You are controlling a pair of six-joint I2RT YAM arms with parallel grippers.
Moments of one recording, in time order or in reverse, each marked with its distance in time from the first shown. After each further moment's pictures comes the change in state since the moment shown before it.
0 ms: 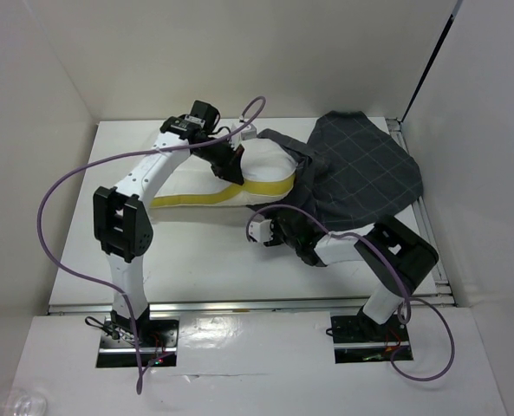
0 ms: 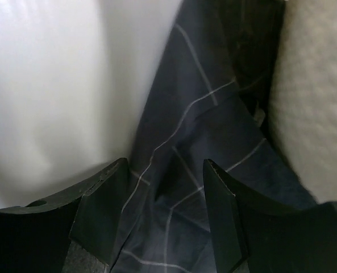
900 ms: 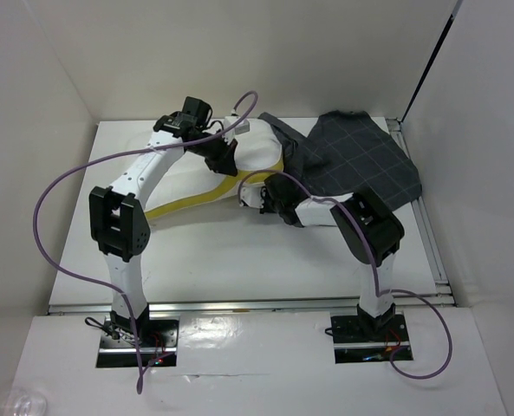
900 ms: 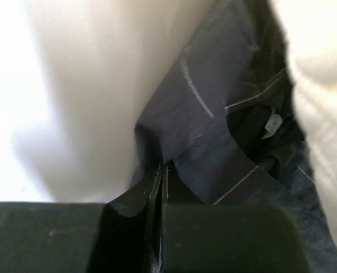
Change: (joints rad) left arm 0.040 -0.011 -0.023 0.074 -0.060 0.007; right arm -0.143 0.321 0.461 -0.232 -0.019 0.058
